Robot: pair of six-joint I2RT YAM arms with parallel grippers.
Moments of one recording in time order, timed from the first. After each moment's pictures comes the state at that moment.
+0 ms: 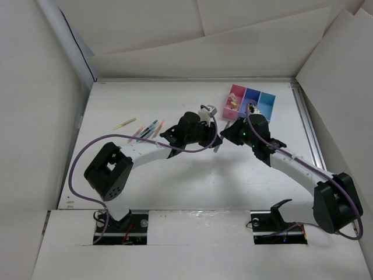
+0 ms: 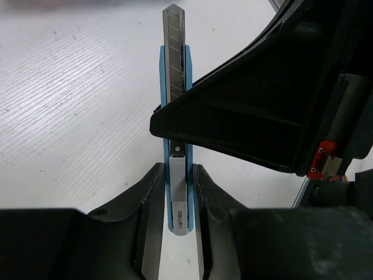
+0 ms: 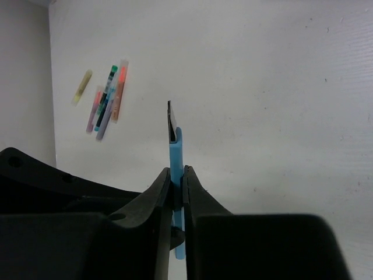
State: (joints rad) left arm -0.79 1.68 1.06 0.20 0.30 -0.46; right arm 0.43 1.27 0.75 0.04 -0.07 0.85
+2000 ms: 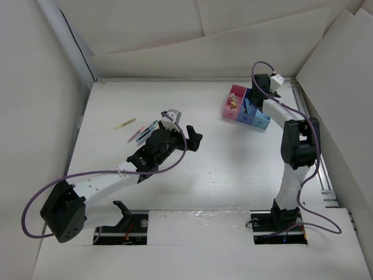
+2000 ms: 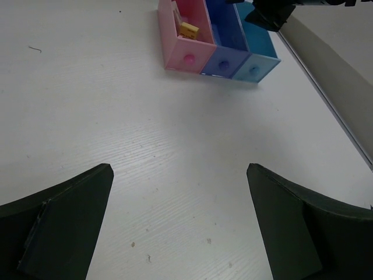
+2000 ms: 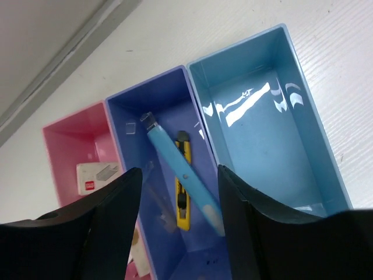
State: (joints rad) left arm -0.79 1.17 0.67 0.29 -0.17 -0.43; right arm 0.13 2.01 1.55 -0.21 0.49 0.71
